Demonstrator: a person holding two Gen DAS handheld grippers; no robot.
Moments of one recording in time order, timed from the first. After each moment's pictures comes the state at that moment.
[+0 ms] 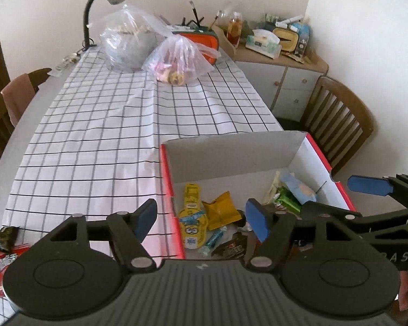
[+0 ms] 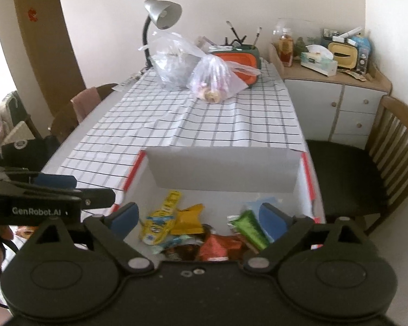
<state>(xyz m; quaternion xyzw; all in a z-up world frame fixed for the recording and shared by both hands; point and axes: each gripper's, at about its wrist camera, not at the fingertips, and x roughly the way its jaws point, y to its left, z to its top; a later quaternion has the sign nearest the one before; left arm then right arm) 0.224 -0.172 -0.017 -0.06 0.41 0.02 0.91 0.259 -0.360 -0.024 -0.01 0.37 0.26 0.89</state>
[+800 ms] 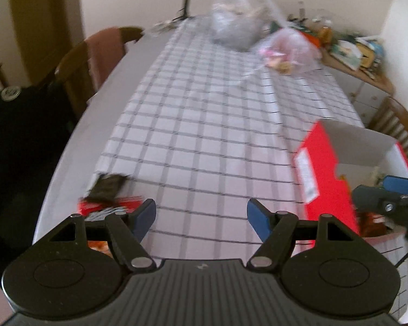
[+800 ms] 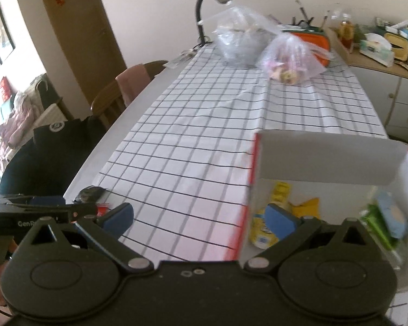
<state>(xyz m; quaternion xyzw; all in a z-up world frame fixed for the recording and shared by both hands) 0.140 0.009 -0.056 -0.13 0.43 0.14 0.88 0.236 -0.204 -0.042 -0.01 0.40 0.32 0.86</state>
